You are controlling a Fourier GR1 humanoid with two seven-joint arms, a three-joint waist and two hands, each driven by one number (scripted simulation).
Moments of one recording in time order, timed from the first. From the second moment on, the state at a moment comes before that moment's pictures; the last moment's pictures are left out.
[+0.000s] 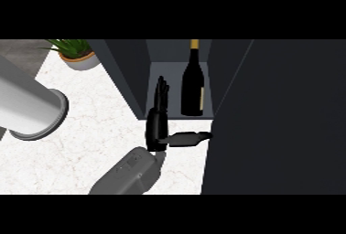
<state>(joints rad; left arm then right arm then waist) -0.53 0.00 -0.65 -0.98 0.73 0.66 -0.74 -0.06 -0.04 0.10 -2.46 -0.09 0.12 0.60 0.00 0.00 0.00</state>
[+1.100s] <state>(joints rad) -0.02 0.23 -0.82 -1.75 0.50 0.80 -0.58 -0.04 -0.05 0.08 -2.47 -0.12 0.16 0.63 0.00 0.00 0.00</state>
